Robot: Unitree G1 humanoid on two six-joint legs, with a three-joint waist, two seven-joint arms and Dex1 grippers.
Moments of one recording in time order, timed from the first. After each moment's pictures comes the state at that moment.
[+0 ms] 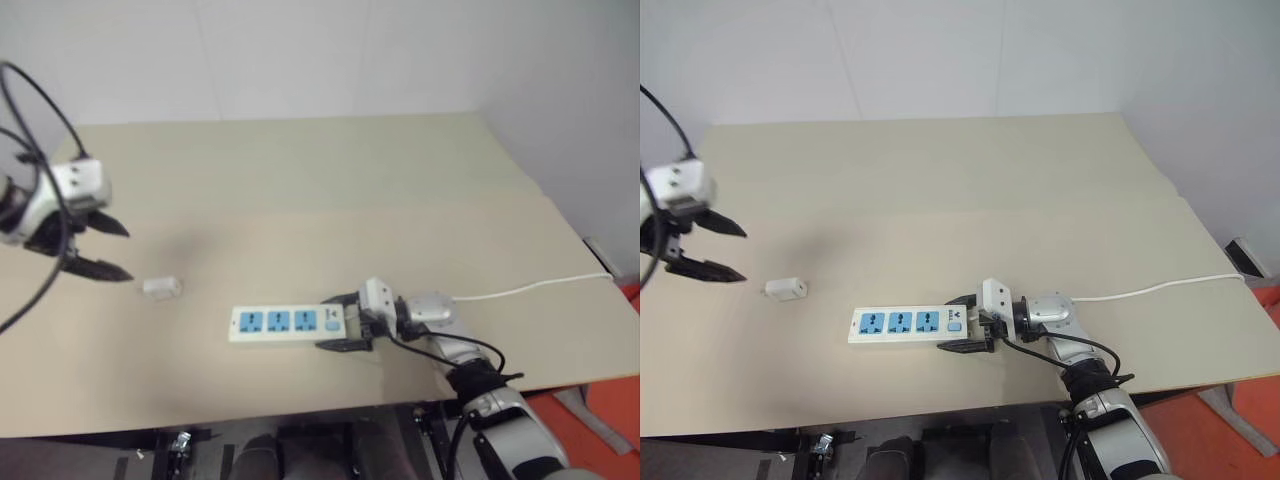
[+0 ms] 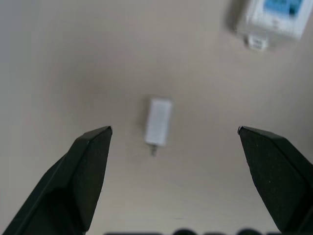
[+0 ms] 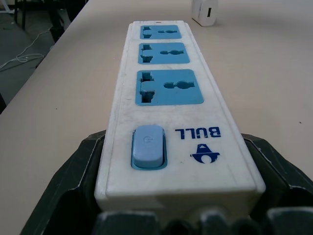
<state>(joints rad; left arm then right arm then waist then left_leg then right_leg) -0.99 1.35 -0.53 0.40 -0.15 0.33 -1.61 -0.51 -0.29 0.26 0.49 0.16 -0.24 1.32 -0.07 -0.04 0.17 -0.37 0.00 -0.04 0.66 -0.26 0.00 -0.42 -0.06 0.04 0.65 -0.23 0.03</state>
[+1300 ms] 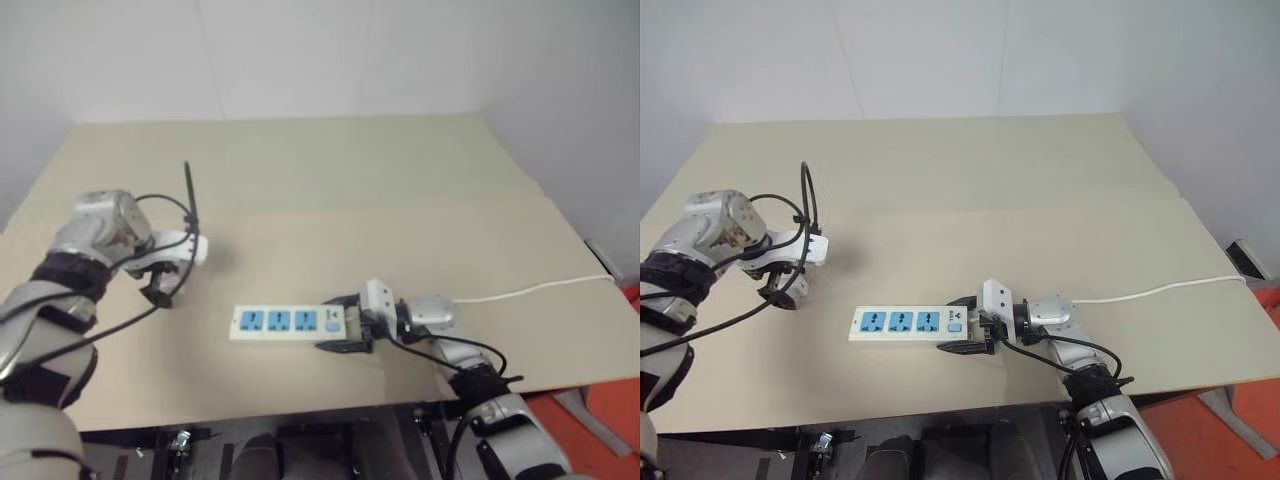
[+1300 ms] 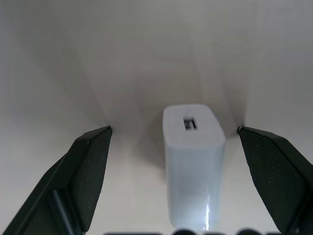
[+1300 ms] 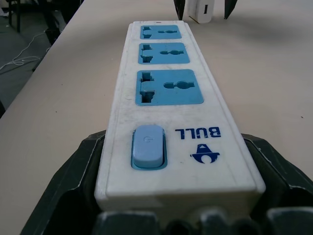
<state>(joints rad) -1.06 0.90 -0.66 0.76 0.39 0.11 -1.47 -0.47 -0.30 0.26 0.41 0.17 -0.17 1.28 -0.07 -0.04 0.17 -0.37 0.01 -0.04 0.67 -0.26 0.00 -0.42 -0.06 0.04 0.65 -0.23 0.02</state>
